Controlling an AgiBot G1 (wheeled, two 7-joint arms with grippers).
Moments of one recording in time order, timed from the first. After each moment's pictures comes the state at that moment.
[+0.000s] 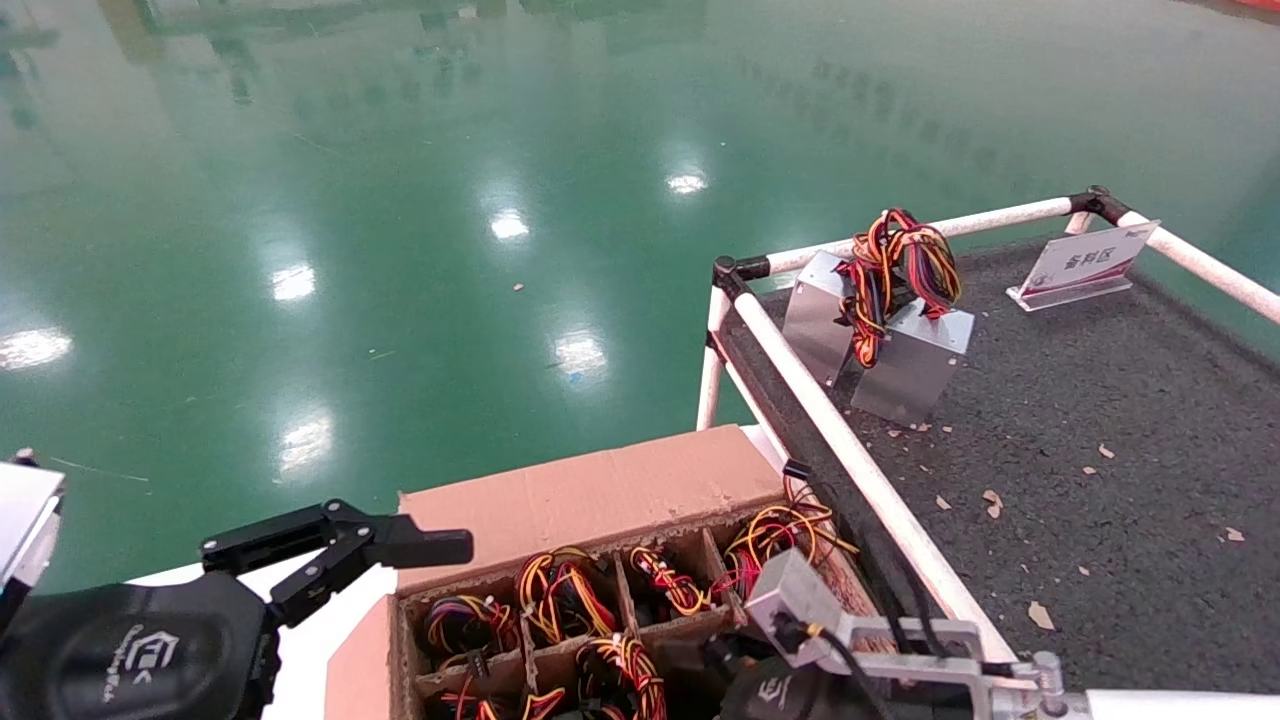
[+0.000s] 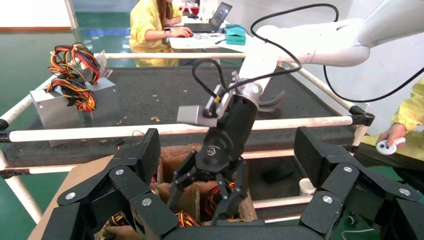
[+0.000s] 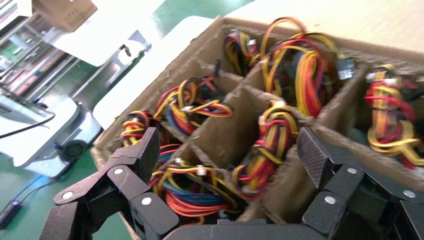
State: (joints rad) left arm -1.09 0.59 0.33 -1.27 0.70 1.48 -0.16; right arm 1.06 -0.84 -0.56 1.26 -1.19 -1.15 0.55
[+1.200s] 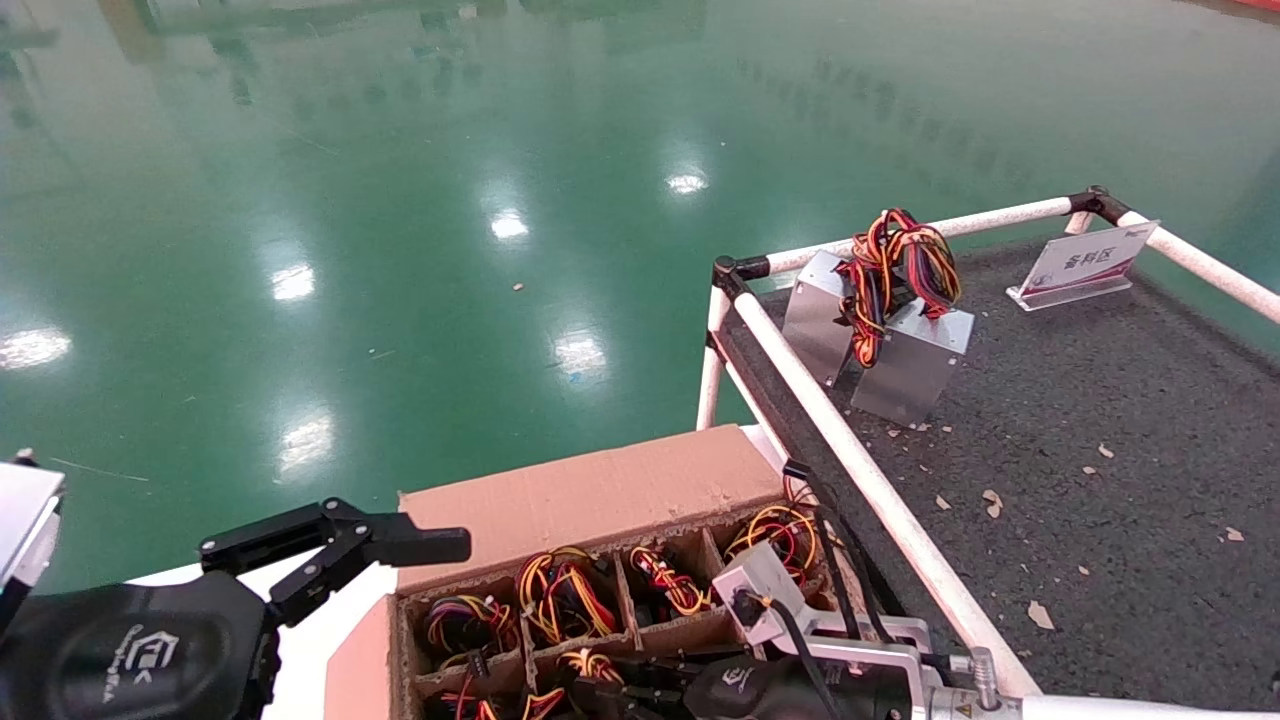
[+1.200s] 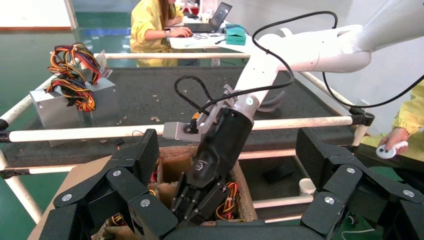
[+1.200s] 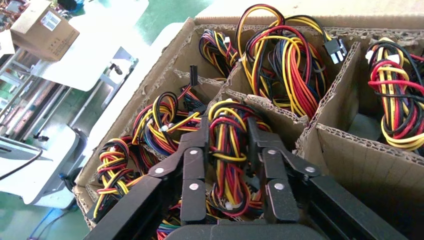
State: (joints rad) left arm -1.09 0.59 0.33 -1.27 0.70 1.48 -0.16; right arm 1.04 -0.89 -0.60 1.31 -1.27 -0.99 0.79
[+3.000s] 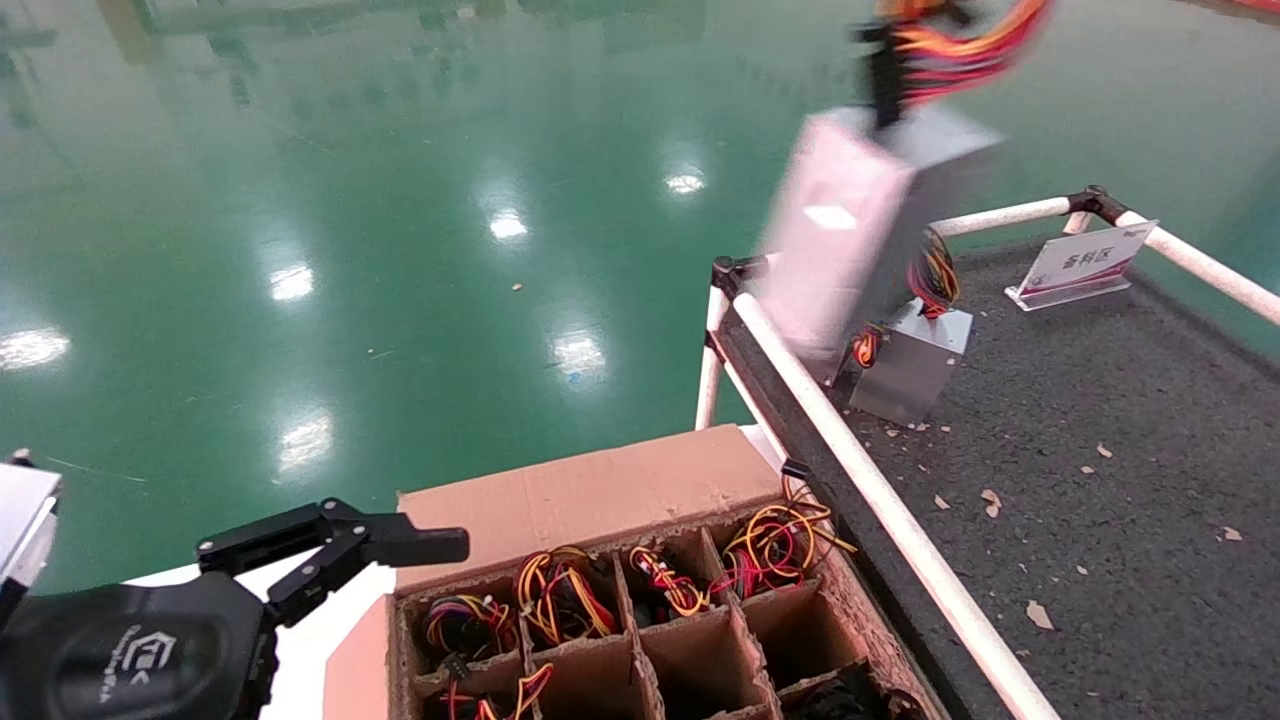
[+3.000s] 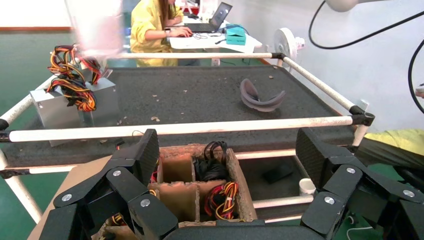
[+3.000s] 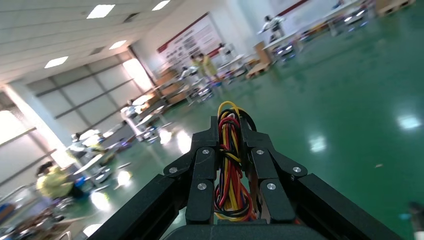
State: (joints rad) left arm -1.09 0.59 0.33 -1.27 0.70 1.48 -0.16; right arm 1.49 -0.53 -0.24 1.35 -0.93 -0.98 1.24
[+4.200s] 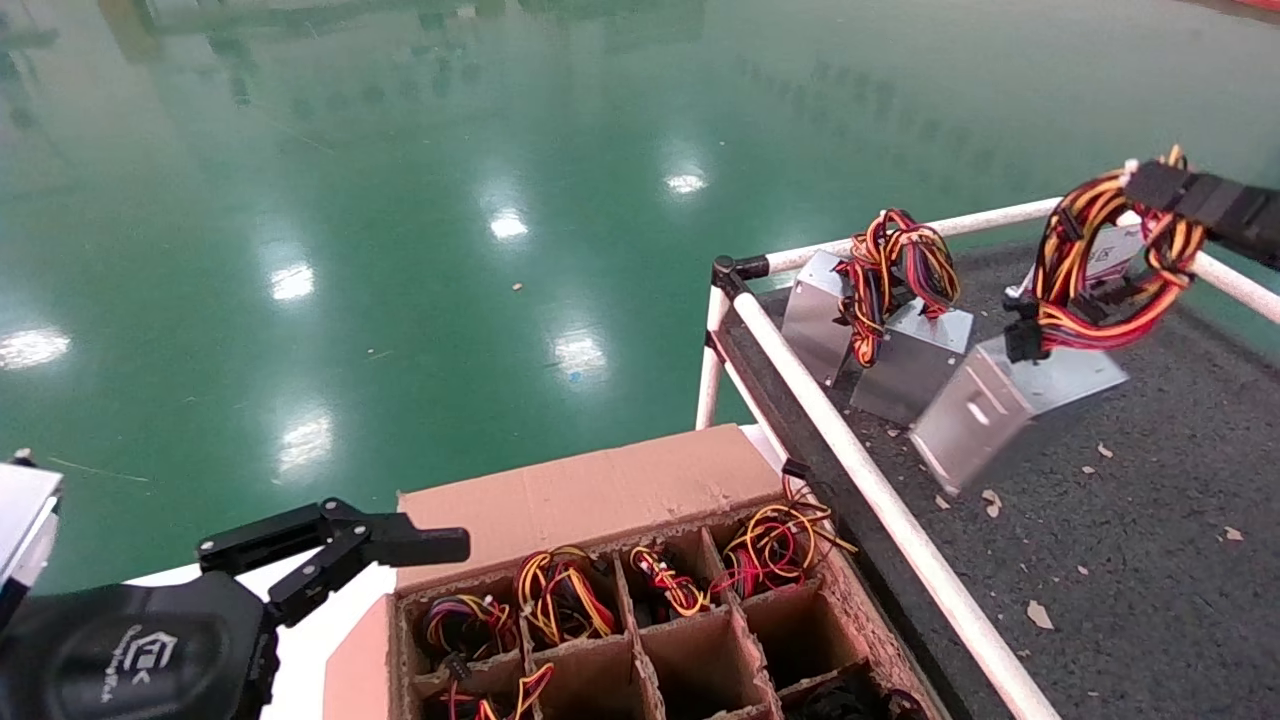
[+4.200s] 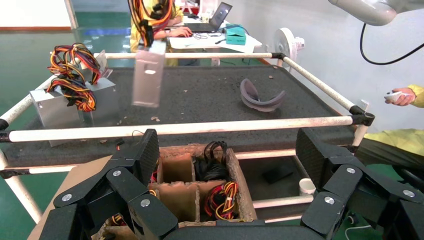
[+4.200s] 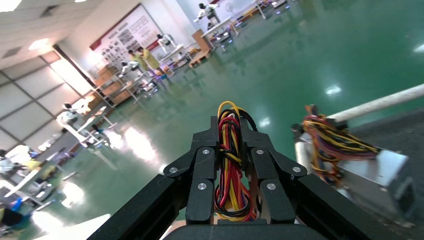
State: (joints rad) left arm -1.09 0.59 0.33 -1.27 0.70 1.48 -0.16; right arm 0.89 -0.39 0.06 1.24 -0.73 -0.98 0.88
